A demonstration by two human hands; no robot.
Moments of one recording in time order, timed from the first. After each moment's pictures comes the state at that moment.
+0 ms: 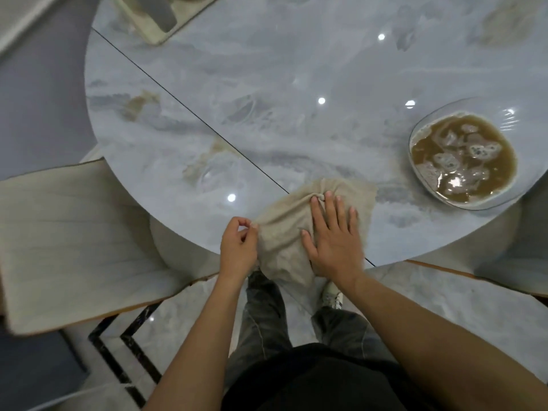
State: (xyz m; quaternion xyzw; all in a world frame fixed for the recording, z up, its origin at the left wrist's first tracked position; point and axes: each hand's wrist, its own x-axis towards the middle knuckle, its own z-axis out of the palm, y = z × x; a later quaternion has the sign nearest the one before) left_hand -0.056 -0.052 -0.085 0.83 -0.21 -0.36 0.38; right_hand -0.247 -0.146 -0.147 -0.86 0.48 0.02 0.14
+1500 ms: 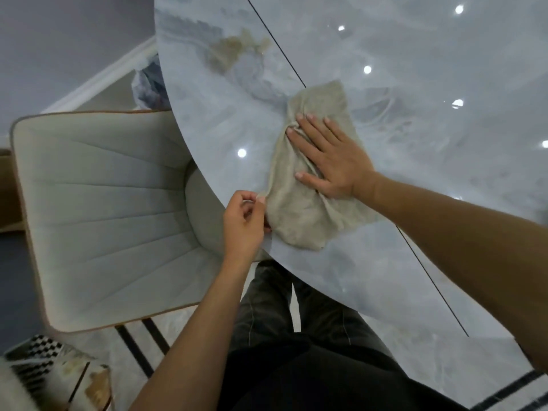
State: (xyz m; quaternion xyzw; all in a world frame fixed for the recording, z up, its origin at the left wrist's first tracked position) left_hand 0.157 -0.033 -0.112 0.80 -0.05 -0.33 0.51; right_hand 0.072 -0.277 -0.153 -0.99 0.07 0.04 0.08
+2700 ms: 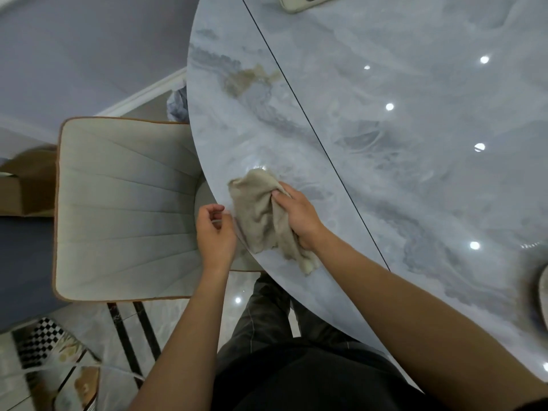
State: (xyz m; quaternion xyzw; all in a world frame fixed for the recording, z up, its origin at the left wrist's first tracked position) left_hand 0.144 -0.016 -0.099 0.86 0.06 -0.18 0.48; right_hand 0.069 -0.176 -0.097 -0.48 0.37 0.00 0.80
